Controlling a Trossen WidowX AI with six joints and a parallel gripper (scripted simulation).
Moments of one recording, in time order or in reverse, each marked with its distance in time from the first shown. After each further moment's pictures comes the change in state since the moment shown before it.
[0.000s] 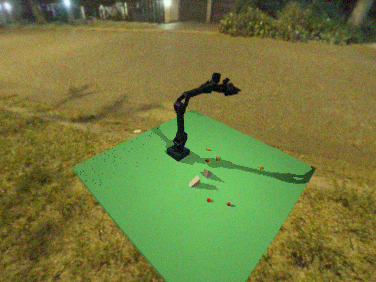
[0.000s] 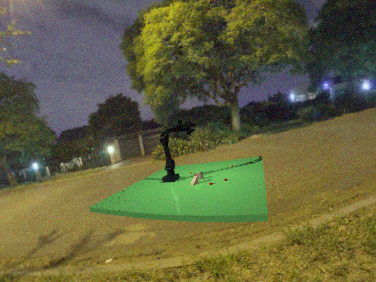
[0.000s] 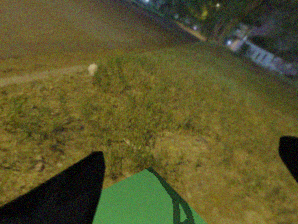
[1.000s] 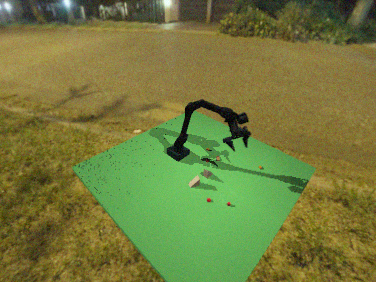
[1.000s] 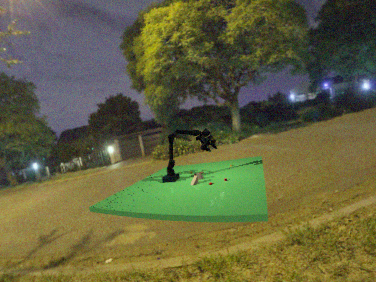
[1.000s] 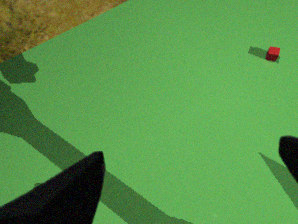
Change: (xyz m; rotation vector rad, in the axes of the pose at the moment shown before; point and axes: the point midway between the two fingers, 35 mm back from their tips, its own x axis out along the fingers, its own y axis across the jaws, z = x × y) arm 0.068 -0.166 -0.367 1.018 0.860 -0.763
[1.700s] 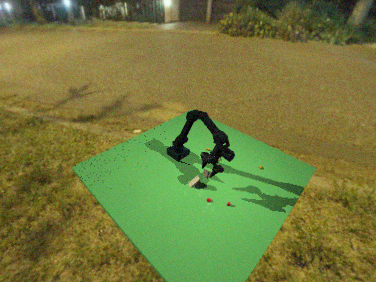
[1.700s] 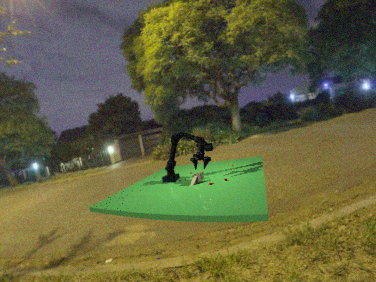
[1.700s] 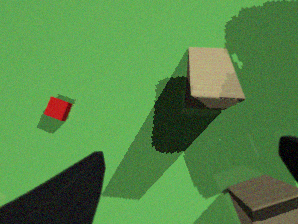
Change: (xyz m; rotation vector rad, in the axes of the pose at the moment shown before) arm 0.088 -0.239 -0.034 1.171 0.185 -0.856
